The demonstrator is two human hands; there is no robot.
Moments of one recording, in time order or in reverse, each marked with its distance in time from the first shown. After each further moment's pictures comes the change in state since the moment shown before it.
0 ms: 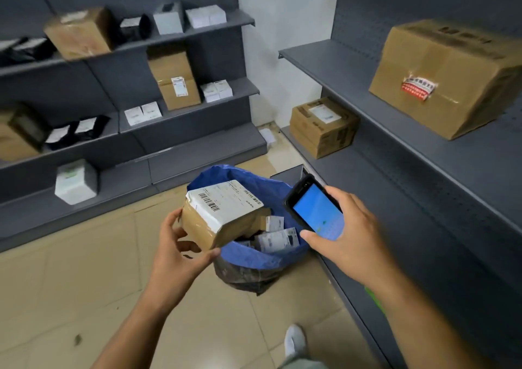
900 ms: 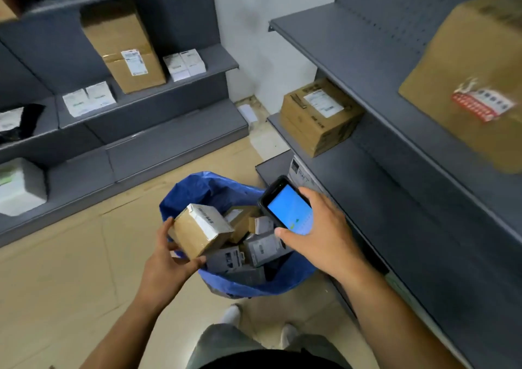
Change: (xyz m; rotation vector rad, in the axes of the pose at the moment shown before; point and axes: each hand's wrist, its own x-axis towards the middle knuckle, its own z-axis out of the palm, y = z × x) left_hand 0.224 -0.082 0.018 0.280 -0.163 -0.240; right_hand 0.202 0.014 0.095 -0.055 -0.146 0.231
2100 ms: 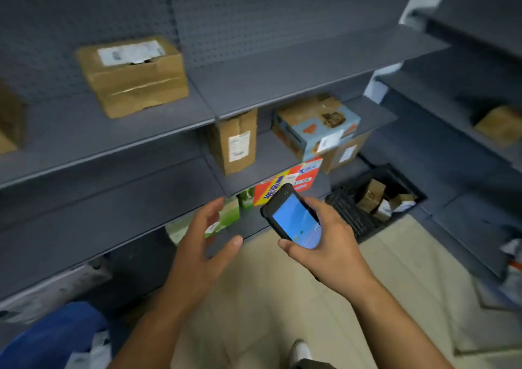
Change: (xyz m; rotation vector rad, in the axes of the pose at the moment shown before) left_hand -0.348 0.175 0.210 -0.047 -1.528 0.989; right_hand -0.534 0.052 -0.015 0.149 1.204 0.998
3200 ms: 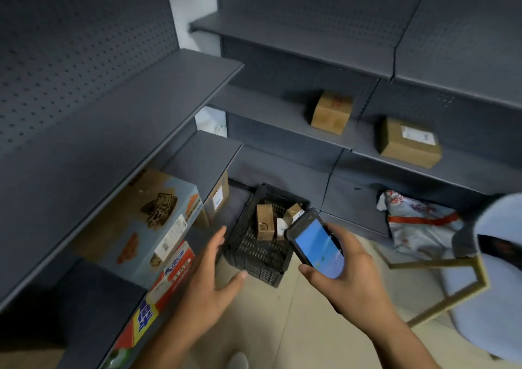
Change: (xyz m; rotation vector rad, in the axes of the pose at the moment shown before) left_hand 0.416 0.055 0.467 0.238 -0.715 0.103; right_hand 0.228 0.309 -0.321 -0.022 0.528 0.554
